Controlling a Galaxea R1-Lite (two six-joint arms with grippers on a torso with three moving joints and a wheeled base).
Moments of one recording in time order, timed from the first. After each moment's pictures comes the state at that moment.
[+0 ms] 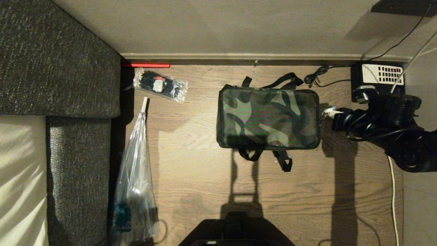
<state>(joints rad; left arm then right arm) 0.00 0.00 0.00 0.00 0.00 0.00 -0.05 1.96 -0.90 -0.96 0.15 -0.03</state>
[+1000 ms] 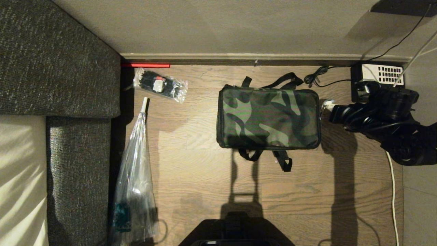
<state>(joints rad) 0.00 0.00 0.00 0.00 0.00 0.00 -0.04 1.98 -0.98 -0.96 0.15 0.07</state>
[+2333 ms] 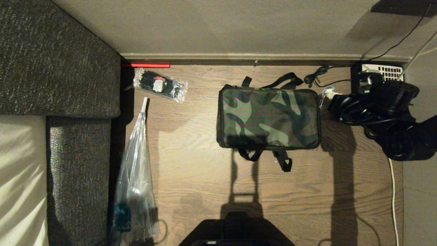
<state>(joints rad) 0.00 0.00 0.00 0.00 0.00 0.00 -0.03 2.02 -1.05 -1.08 0.14 0.12</state>
